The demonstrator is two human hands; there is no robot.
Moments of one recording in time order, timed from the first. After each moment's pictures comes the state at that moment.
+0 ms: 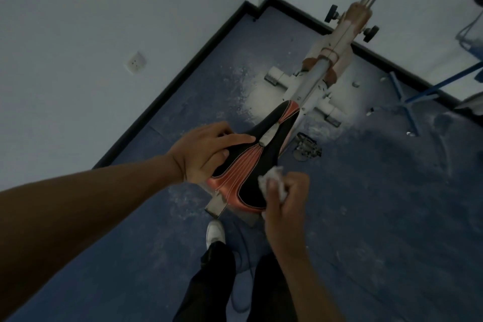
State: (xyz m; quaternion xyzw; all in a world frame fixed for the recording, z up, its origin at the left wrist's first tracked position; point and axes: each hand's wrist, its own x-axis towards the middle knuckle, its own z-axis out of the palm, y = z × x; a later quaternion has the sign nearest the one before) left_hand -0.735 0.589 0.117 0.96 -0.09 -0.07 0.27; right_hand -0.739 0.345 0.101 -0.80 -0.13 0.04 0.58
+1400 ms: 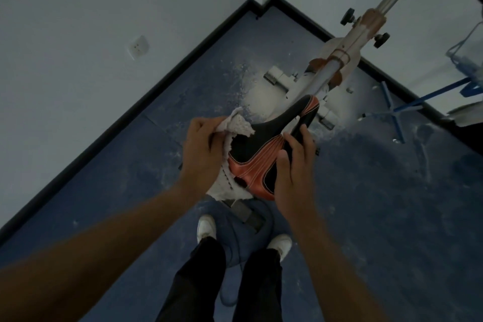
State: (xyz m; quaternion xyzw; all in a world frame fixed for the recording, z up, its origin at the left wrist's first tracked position) left_hand -0.790 0.555 0.111 0.81 0.30 0.19 0.46; right_hand -0.723 0.377 0.111 -0.87 -0.17 0.10 0.46
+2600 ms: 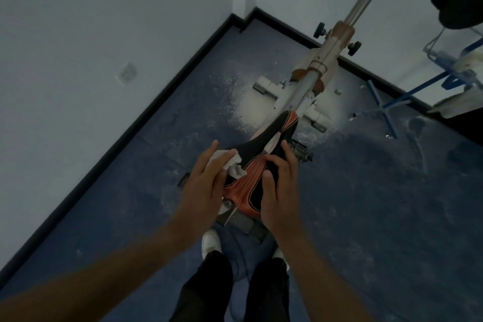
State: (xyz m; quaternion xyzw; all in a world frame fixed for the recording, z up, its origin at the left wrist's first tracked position) left_hand -0.802 0.530 0.128 0.86 0.17 0.10 0.48; right_hand -0.722 0.377 0.112 -0.84 -0.17 0.06 0.52
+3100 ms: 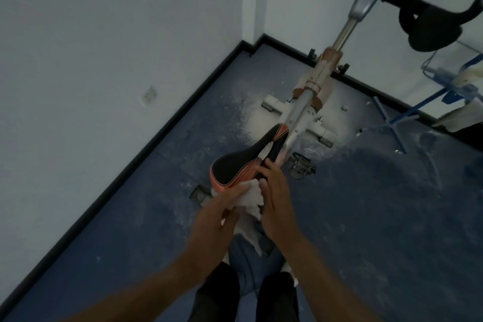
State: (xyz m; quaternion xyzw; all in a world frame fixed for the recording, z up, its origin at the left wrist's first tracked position) left_hand -0.843 0.469 0.199 0.79 0.21 0.07 0.57; right_hand -0.730 0.353 0.142 -0.80 -0.22 0.14 0.54
